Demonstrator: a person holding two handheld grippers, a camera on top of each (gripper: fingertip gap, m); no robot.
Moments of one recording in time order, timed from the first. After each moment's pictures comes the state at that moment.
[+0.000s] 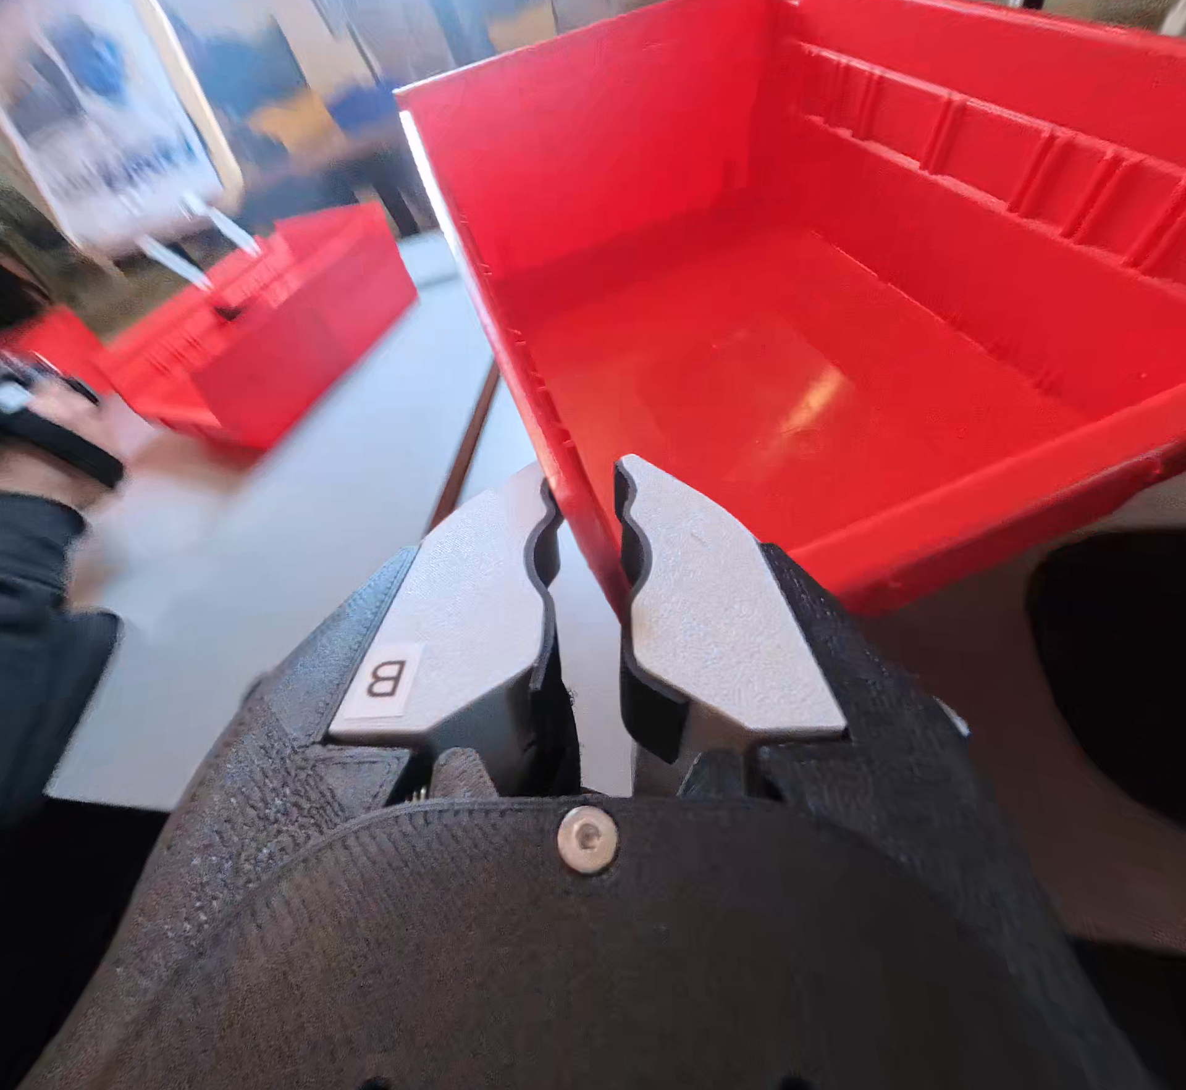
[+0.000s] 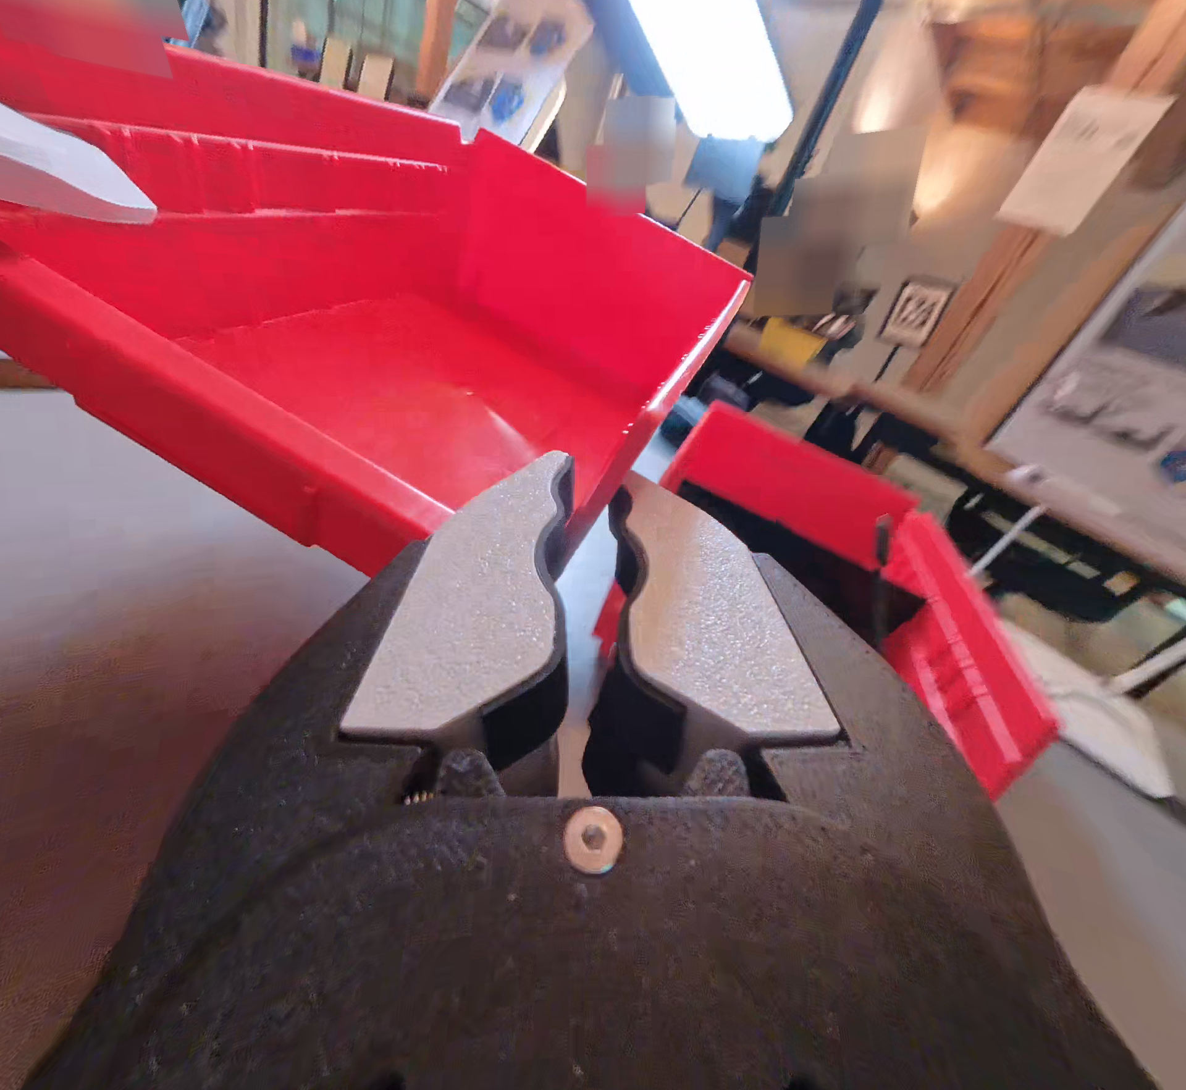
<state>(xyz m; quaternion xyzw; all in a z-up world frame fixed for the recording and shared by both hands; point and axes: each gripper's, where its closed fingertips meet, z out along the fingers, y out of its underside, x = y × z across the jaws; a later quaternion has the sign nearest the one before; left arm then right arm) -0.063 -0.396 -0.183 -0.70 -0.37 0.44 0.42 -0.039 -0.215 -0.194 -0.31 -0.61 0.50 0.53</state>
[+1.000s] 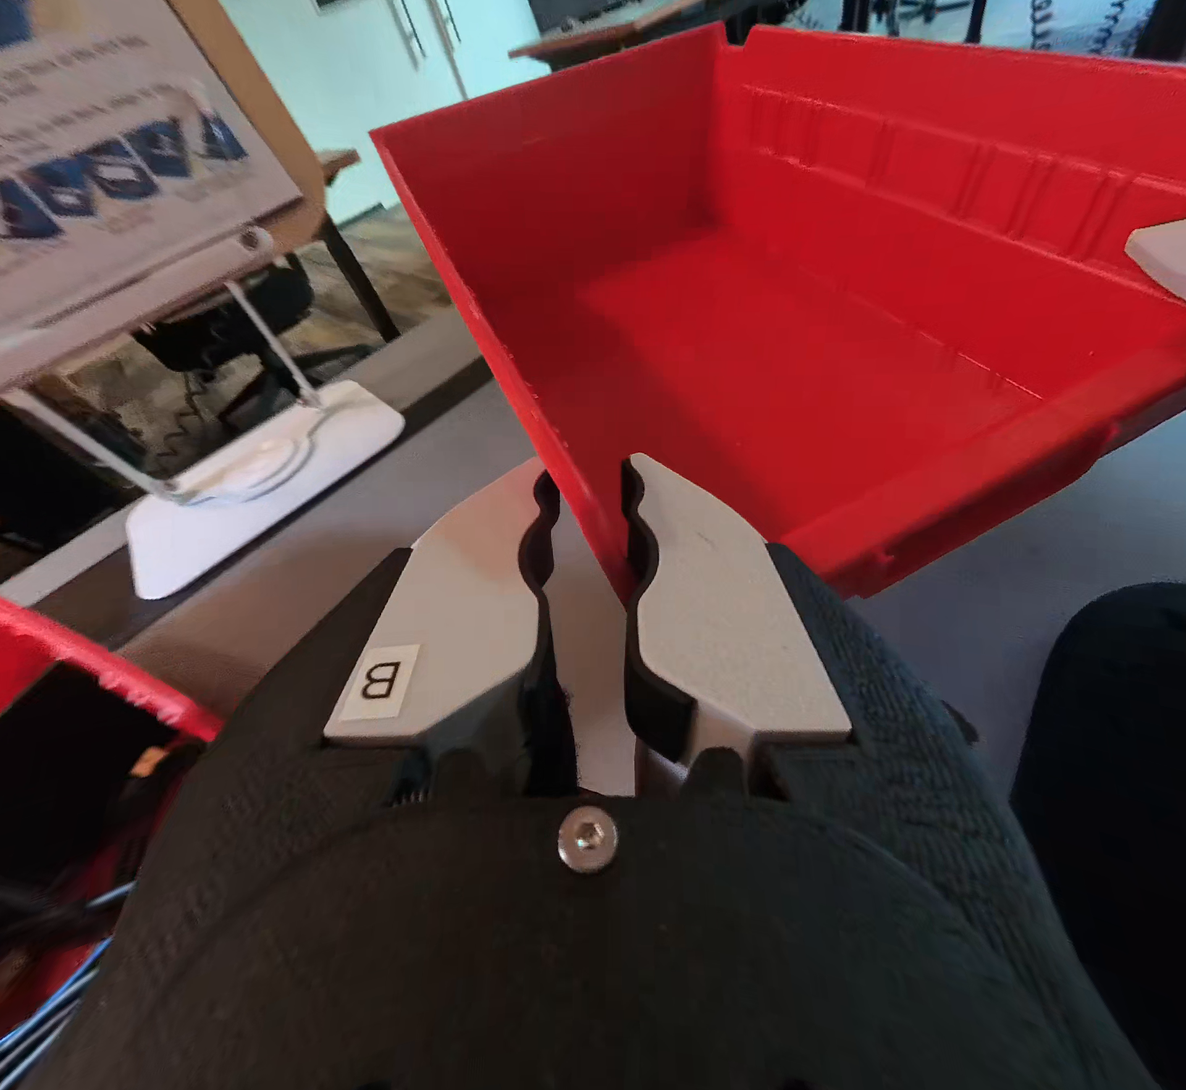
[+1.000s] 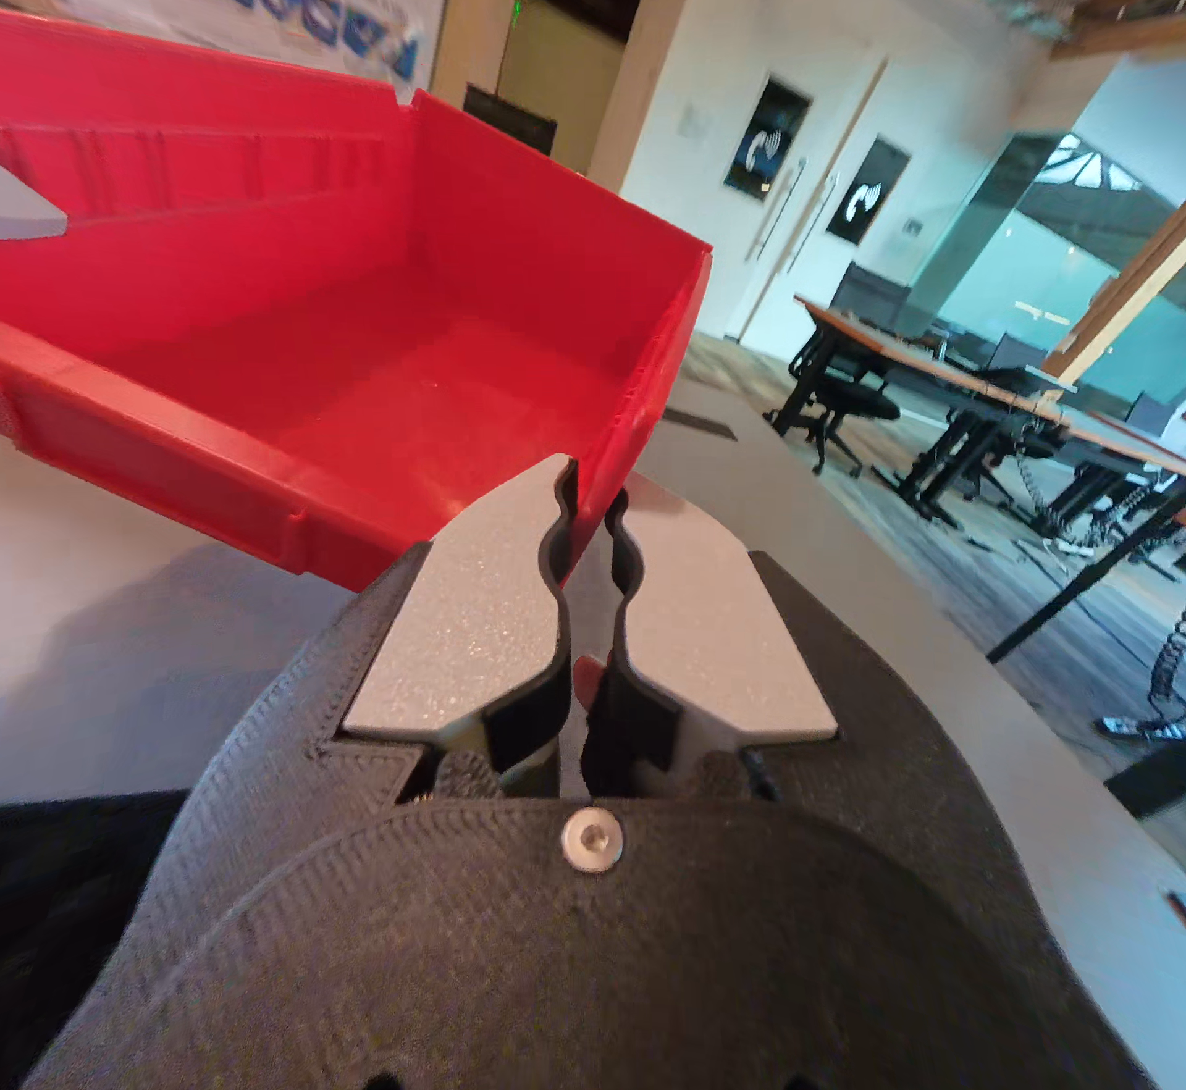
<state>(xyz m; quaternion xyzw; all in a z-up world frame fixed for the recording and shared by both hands) 0.001 0.104 -0.231 -0.78 -0.03 0.19 0.59 0.146 0.211 -0.230 -0.57 -0.42 0.20 0.68</state>
